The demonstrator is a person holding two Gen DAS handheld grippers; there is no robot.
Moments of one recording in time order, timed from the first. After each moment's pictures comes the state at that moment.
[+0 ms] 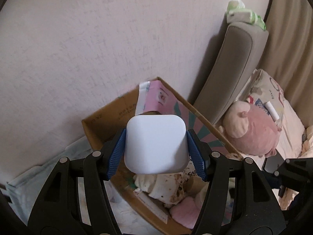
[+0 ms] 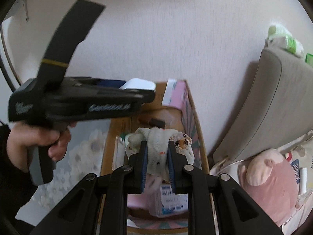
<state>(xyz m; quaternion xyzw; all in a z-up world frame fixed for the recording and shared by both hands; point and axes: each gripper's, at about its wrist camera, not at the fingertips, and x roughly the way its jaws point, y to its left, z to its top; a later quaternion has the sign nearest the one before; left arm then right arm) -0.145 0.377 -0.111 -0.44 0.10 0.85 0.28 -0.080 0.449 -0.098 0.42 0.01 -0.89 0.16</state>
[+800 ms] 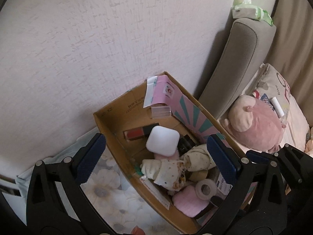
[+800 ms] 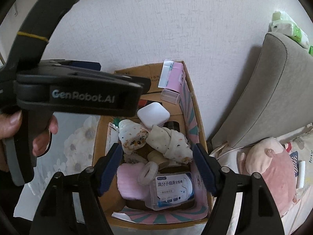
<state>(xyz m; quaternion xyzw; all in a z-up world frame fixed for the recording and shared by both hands) -0.137 0.373 -0.094 -0.46 0.12 0.84 0.25 -0.085 0.447 -0.101 0.47 0.01 -0.87 0.14</state>
